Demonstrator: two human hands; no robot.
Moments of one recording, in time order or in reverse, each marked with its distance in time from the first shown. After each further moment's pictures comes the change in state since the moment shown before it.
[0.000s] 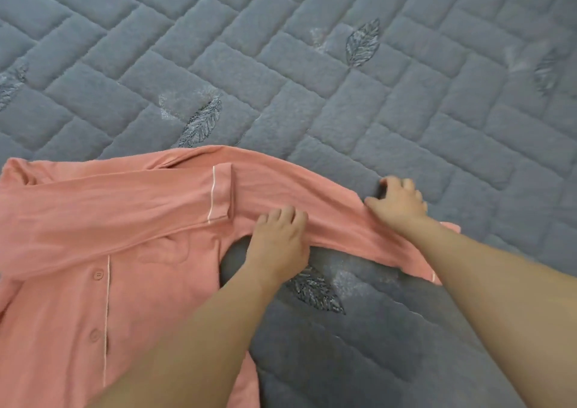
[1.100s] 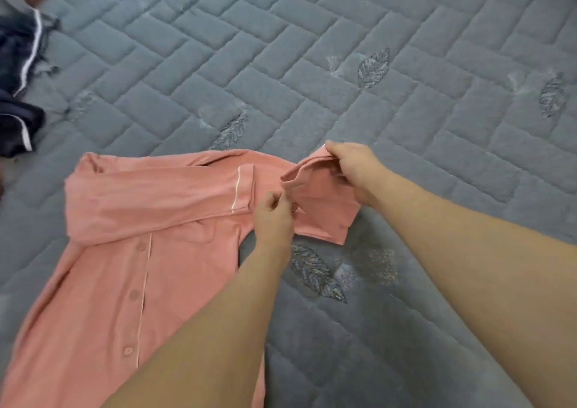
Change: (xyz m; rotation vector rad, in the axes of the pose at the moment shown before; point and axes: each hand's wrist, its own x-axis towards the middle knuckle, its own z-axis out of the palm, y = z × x) left_hand -0.015 0.022 -0.058 -1.512 0.483 -0.856; right_hand -0.069 -0.124 -0.058 0.917 -0.278 -0.122
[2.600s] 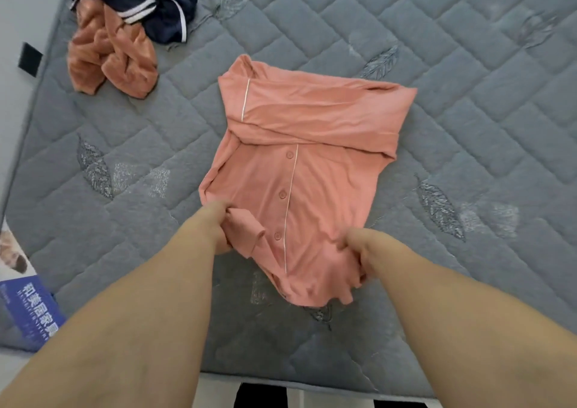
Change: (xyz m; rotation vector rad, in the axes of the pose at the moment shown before) left_hand -0.013 -0.015 -0.425 -0.024 0.236 -0.935; right_hand -0.189 0.148 0.250 -0.408 -0.222 0.797
